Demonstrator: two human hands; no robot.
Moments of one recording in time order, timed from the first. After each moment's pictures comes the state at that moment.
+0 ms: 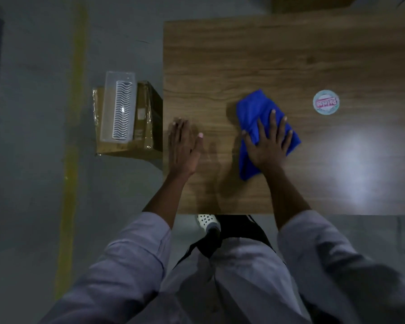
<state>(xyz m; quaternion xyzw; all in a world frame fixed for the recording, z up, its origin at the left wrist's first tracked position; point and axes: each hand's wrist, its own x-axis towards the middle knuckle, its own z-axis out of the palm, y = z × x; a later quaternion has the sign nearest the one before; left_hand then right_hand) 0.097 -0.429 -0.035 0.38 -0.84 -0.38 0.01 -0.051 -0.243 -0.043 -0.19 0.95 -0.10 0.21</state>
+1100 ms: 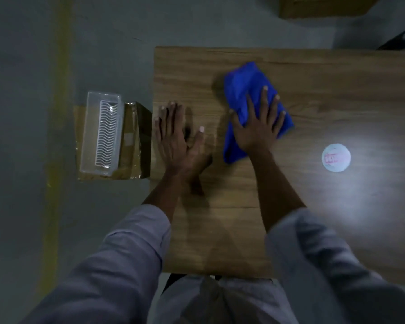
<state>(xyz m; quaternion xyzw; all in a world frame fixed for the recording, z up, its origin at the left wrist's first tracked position) -0.036 -0.517 -0.078 0.39 -0.88 -0.24 0.13 -0.191 -0.384 -0.061 -0.21 0.96 -0.10 0.16</state>
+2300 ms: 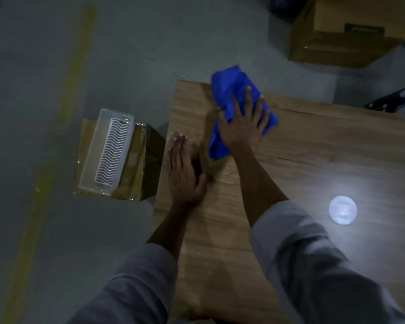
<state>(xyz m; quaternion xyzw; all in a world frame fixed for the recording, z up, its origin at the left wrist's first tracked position) -0.036 -0.522 -0.076 0.37 -0.86 -0.32 0.16 -0.227 -0.509 -0.067 -0.27 0.95 -0.11 0.11</state>
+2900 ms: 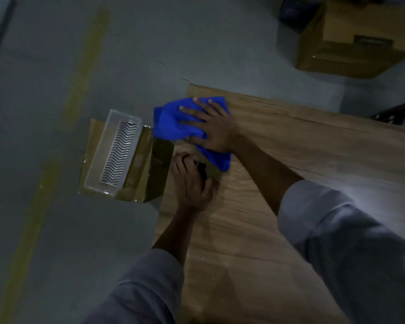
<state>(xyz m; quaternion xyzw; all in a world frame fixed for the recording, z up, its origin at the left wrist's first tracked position) -0.037 -0.517 -0.063 0.38 -0.85 -0.27 0.25 -0.228 -0.556 -0.073 -0.72 0.69 -0.03 0.13</state>
